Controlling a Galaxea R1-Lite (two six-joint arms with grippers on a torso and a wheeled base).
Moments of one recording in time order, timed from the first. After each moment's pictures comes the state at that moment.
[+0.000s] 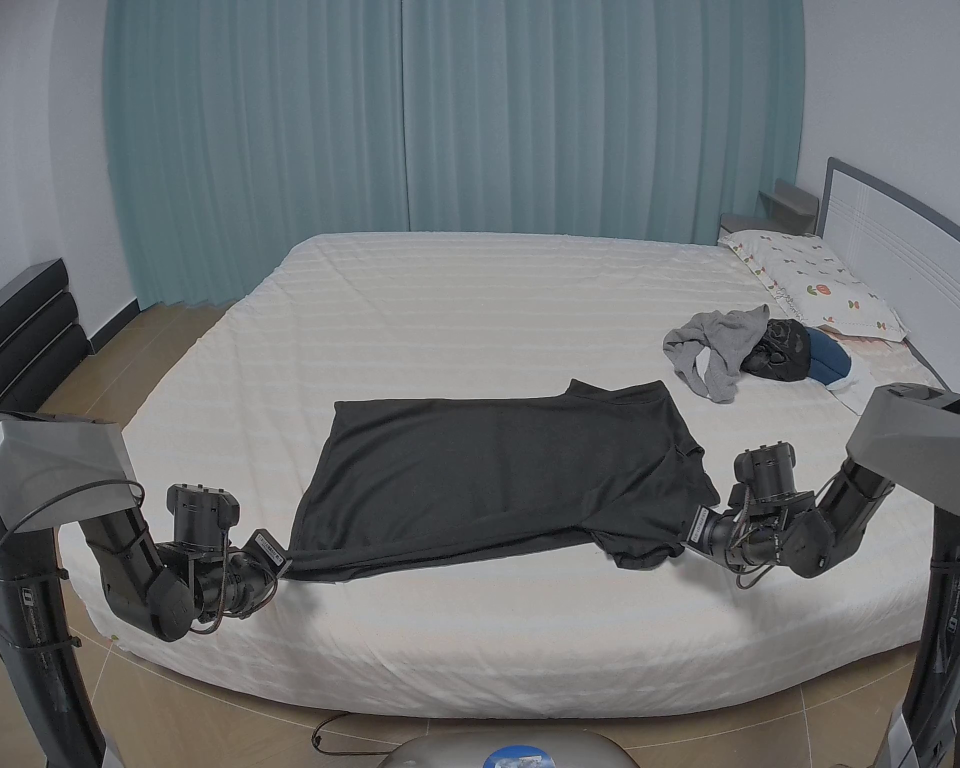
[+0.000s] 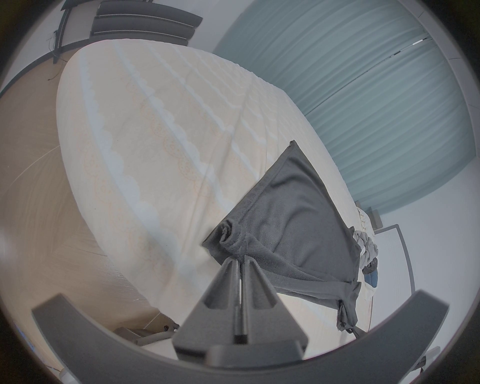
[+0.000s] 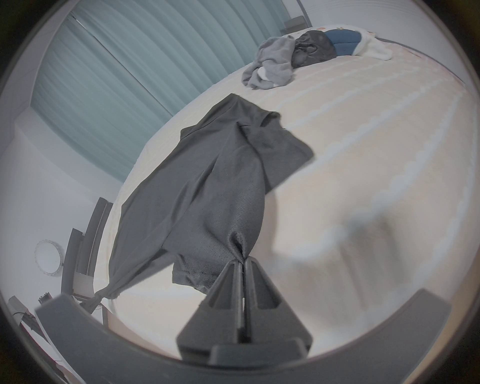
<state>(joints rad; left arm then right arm) -0.10 2.20 -0.50 -0.98 -0.06 -0.95 0.20 2.26 -0.82 -0.71 0.09 0.63</state>
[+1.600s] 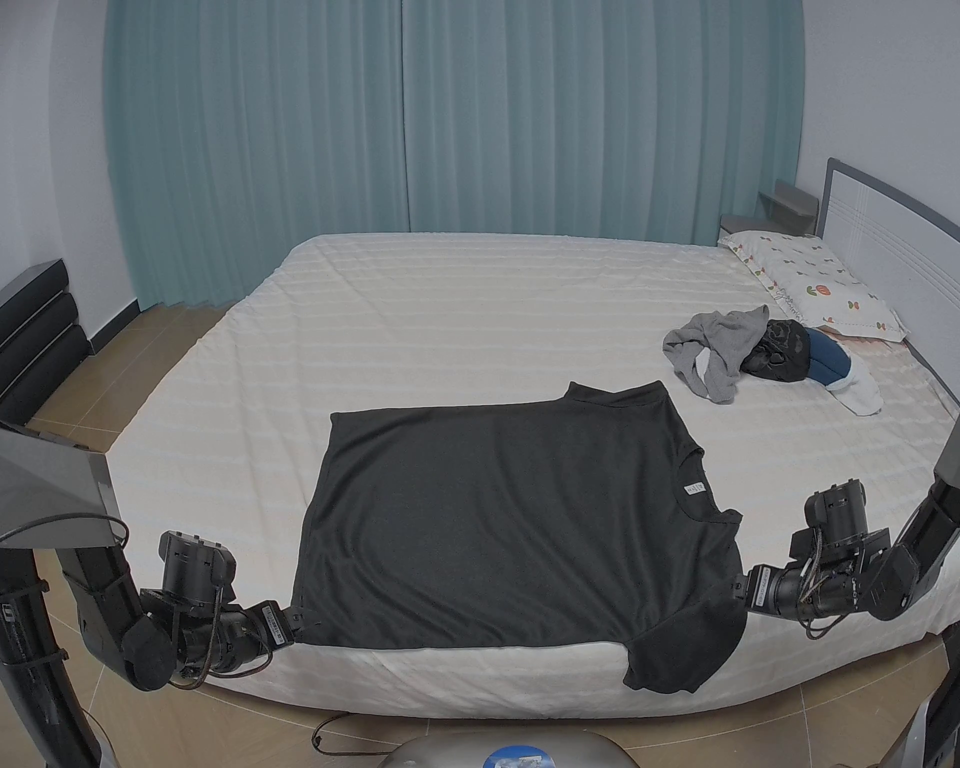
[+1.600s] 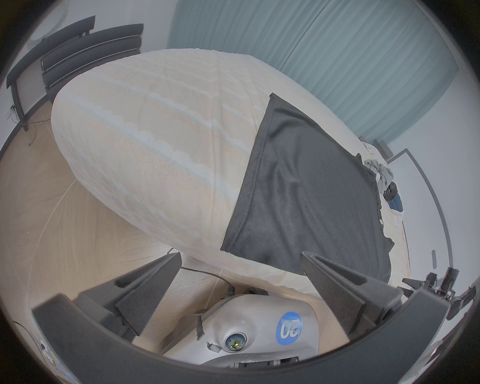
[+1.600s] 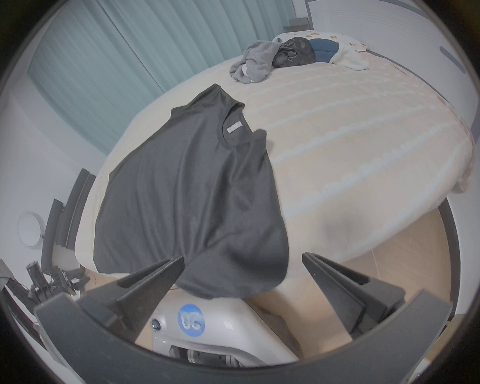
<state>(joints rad) -0.18 2.09 -0.24 -0.97 -0.06 -0.64 0.15 1.94 -0.39 -0.65 0.06 0.46</state>
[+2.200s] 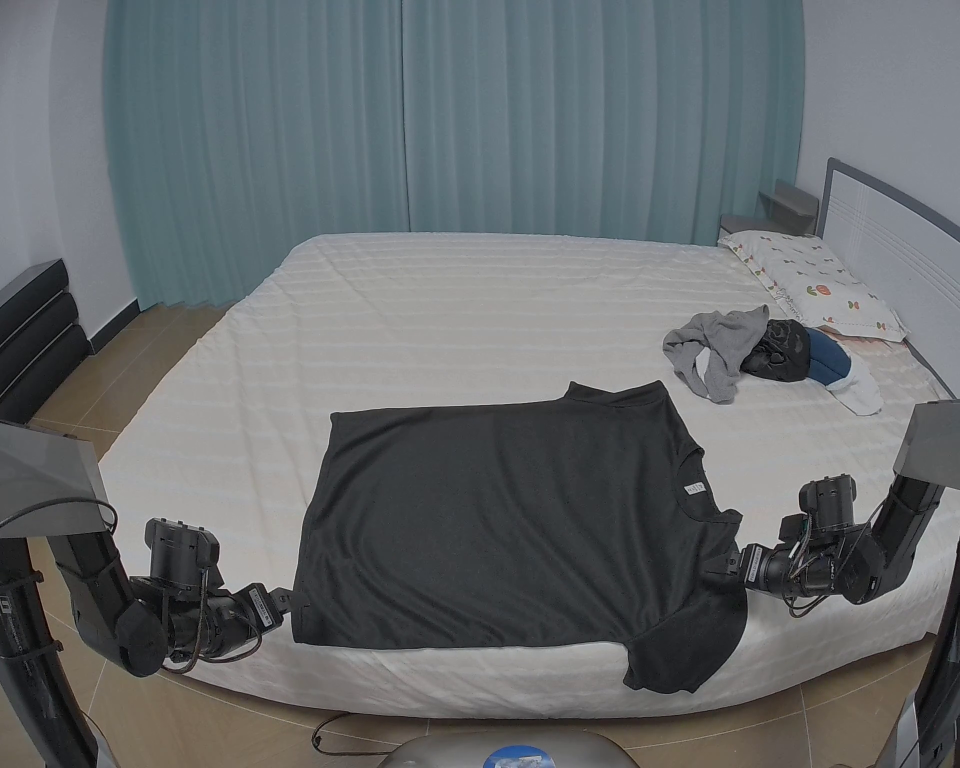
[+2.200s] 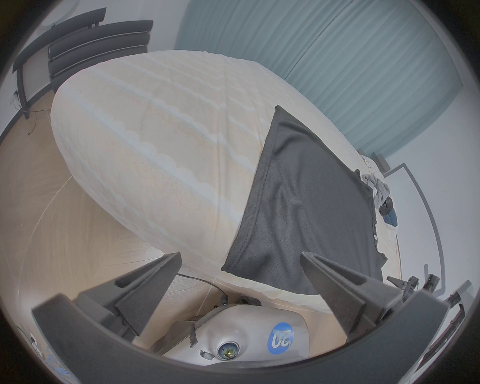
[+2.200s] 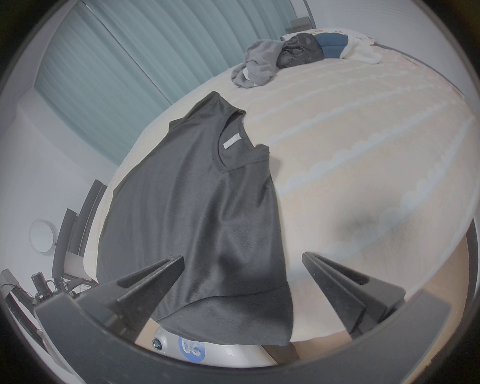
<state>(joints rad) -0.11 2.09 -0.28 -0.97 -0.12 -0.64 0.02 2.18 -0.52 -0.84 0.21 0.40</state>
